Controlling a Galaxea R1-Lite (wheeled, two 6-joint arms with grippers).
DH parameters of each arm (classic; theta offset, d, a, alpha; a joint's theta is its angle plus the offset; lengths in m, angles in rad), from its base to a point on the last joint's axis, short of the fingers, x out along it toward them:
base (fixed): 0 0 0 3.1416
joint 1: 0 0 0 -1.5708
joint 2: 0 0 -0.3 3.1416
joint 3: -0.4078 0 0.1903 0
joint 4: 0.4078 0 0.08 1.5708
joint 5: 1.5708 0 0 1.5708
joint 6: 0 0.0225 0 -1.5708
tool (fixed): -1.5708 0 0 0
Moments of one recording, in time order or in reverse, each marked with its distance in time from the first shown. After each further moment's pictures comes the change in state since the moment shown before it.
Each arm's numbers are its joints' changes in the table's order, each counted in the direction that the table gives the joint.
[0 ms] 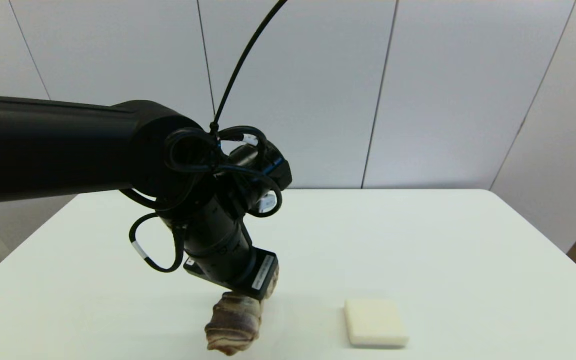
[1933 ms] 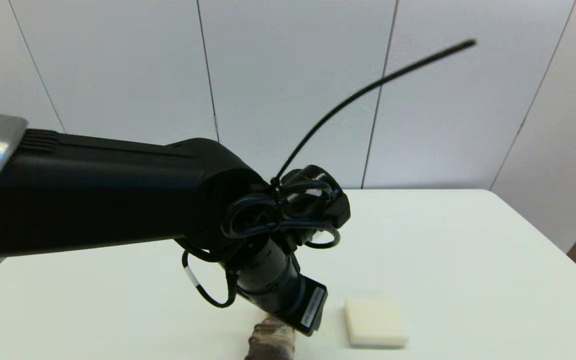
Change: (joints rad) left arm 0.138 -0.054 0.019 -0.153 0.024 0.000; right arm 0.000 0.000 0.000 0.000 0.000 0.000
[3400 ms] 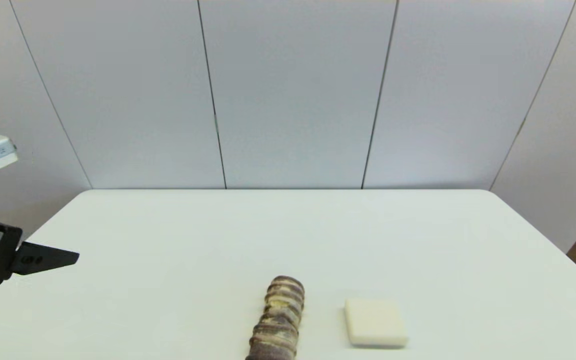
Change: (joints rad) left arm -0.898 0.772 0.469 -0.089 -0.076 0.497; right arm 0.000 0.000 0.000 0.000 0.000 0.000
